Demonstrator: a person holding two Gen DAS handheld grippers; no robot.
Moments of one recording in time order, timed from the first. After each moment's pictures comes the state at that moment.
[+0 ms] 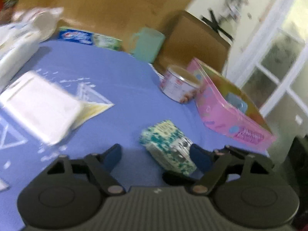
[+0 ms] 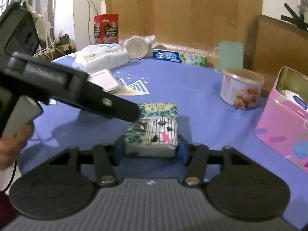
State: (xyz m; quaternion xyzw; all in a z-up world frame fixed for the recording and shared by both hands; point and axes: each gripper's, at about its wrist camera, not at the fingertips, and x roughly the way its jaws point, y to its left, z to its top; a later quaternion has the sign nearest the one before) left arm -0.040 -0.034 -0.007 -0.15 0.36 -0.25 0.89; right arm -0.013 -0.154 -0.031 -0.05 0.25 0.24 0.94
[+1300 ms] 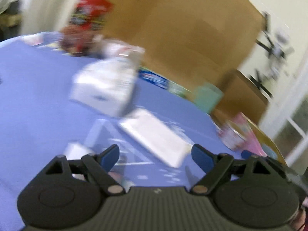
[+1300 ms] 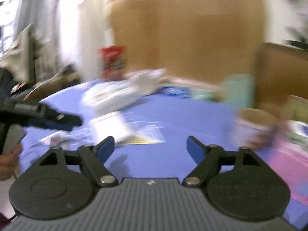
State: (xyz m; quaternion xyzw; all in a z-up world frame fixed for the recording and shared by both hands) left arm -0.096 0.115 0.001 -0.25 0.27 -0.08 0.93; right arm -0.018 -0.128 0.009 -0.03 0.18 0.29 0.94
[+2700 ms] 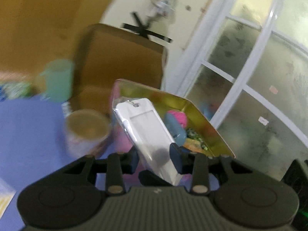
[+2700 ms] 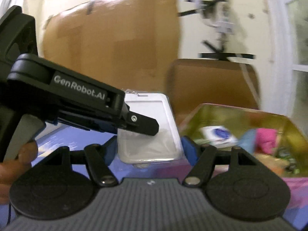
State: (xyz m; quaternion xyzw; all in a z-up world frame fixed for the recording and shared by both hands) left arm 0.021 -0.167 0.081 -0.09 0.30 -0.38 0.87; right arm -0.044 -0.258 0.020 0.02 0.11 0.05 0.99
